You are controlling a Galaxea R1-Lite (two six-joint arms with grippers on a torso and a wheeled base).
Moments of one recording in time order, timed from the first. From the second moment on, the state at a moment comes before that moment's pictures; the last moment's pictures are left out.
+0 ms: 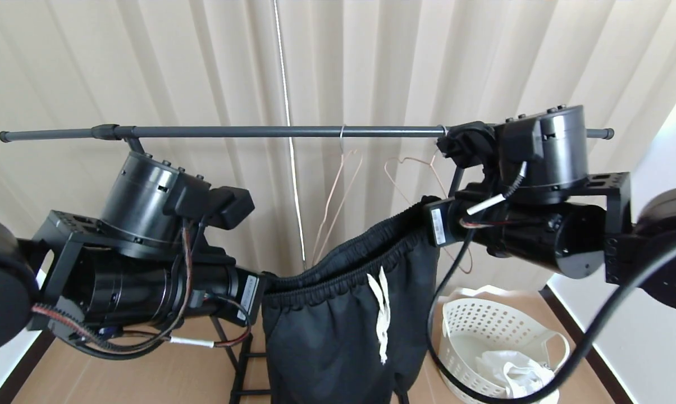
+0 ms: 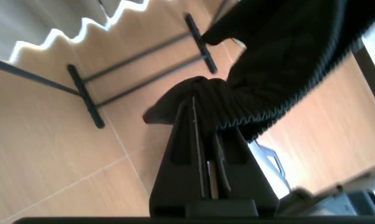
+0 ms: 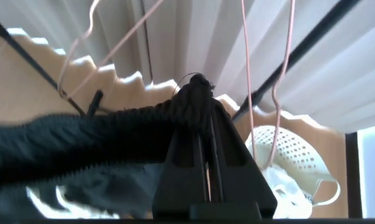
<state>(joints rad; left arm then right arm) -0.62 1.55 -0.97 0.17 0.07 -0.15 0.68 1.73 -1.17 -0.12 -0.44 0.10</state>
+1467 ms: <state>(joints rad) -0.79 1.65 -1.02 0.03 0.21 -0.44 0.63 1.99 -1.48 -0.11 -0.47 0.30</state>
